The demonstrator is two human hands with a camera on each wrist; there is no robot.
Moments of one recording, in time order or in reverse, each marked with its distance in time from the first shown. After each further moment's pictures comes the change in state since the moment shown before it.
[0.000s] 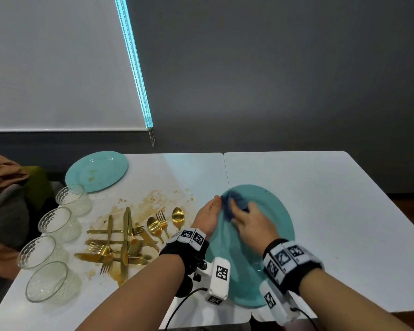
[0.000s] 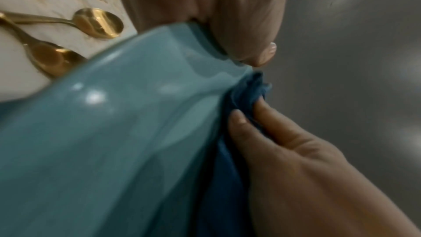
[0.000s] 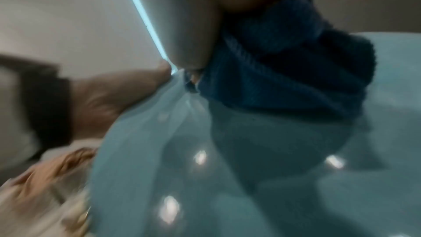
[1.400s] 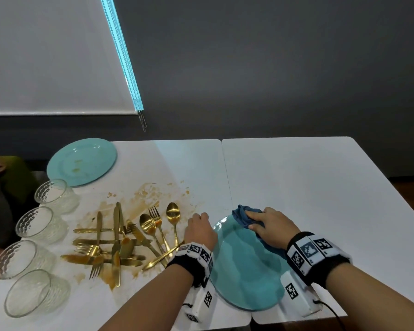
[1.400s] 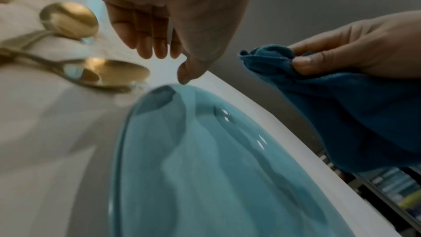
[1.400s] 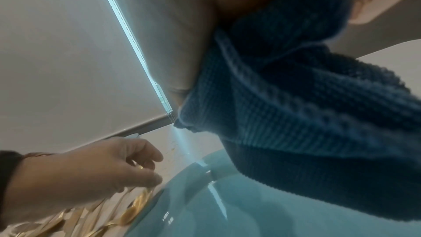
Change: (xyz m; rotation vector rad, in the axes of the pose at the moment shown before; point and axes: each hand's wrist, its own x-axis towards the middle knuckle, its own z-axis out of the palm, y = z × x) left_hand 0.049 -0.082 0.007 1.094 0.073 -0.043; right_hand 0.026 0.054 -0.002 0.000 -0.293 0.091
